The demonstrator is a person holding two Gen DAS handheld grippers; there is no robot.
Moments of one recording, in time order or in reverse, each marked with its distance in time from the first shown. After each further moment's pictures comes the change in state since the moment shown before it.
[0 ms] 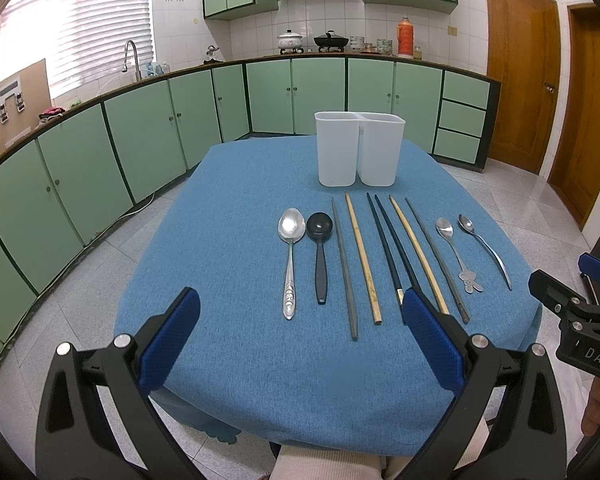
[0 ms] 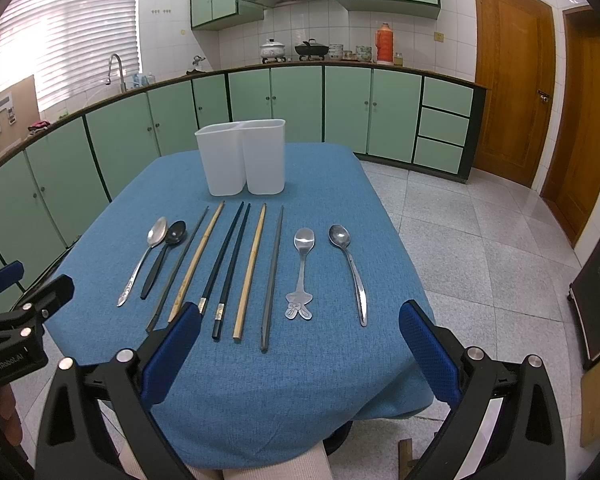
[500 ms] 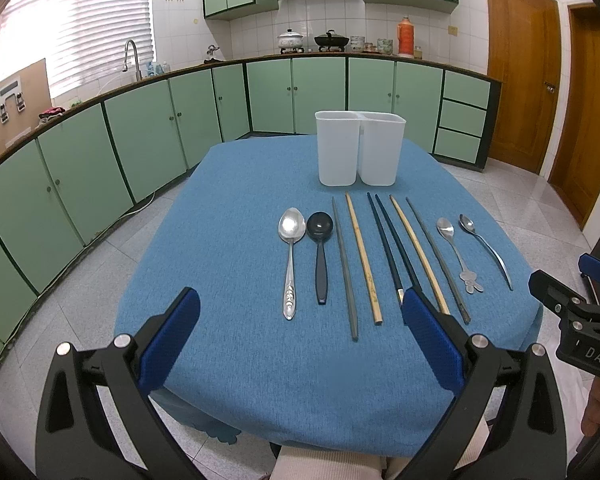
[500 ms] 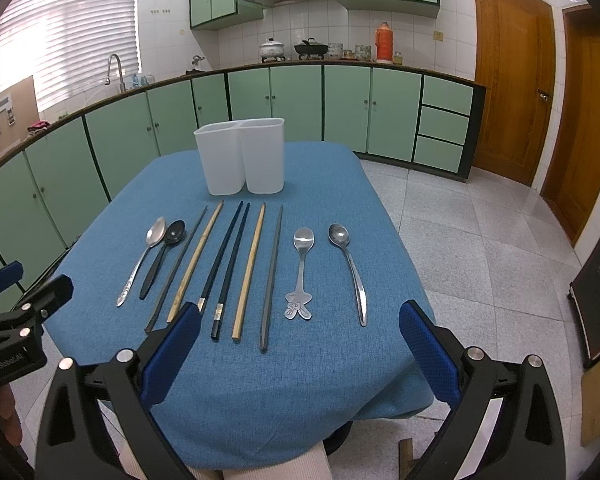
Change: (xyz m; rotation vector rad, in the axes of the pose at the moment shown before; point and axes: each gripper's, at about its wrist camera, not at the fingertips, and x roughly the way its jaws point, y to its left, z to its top) left arm -0.001 0.004 0.002 -0.001 0.001 0.001; right arm 0.002 0.000 0.000 0.000 0.002 -0.001
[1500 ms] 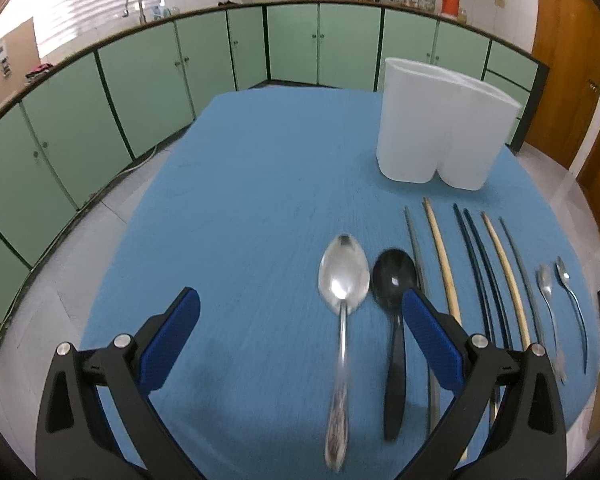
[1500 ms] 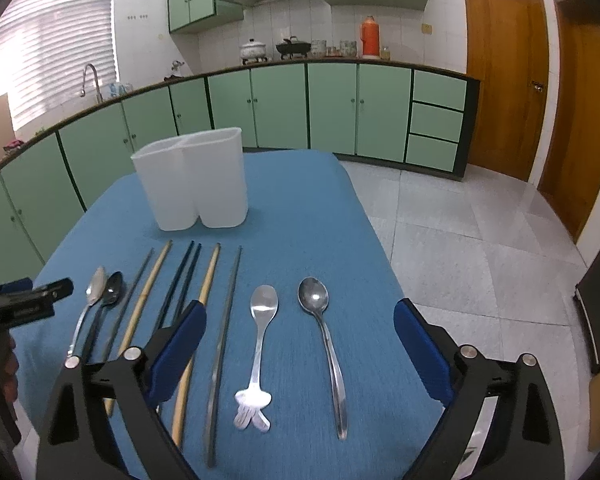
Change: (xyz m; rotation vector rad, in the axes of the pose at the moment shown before) left arm 0.177 0.044 0.070 -0.068 0.217 0.044; right arm 0.102 -0.038 0.052 0.044 0.001 -0.034
